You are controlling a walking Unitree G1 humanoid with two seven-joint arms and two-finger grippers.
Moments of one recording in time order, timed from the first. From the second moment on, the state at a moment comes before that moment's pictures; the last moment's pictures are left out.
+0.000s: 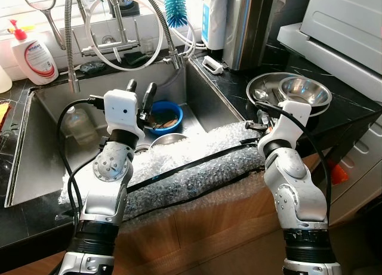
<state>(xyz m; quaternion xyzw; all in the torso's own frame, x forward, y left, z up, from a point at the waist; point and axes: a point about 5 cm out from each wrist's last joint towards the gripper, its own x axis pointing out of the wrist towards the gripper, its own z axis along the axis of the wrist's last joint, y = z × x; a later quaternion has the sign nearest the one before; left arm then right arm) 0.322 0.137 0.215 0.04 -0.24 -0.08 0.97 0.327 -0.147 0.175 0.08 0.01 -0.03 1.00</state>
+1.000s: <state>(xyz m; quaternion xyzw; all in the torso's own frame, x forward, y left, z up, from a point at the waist) 0.322 0.137 0.215 0.04 -0.24 -0.07 0.97 0.326 -0.132 0.210 0.08 -0.11 0.02 0.99</state>
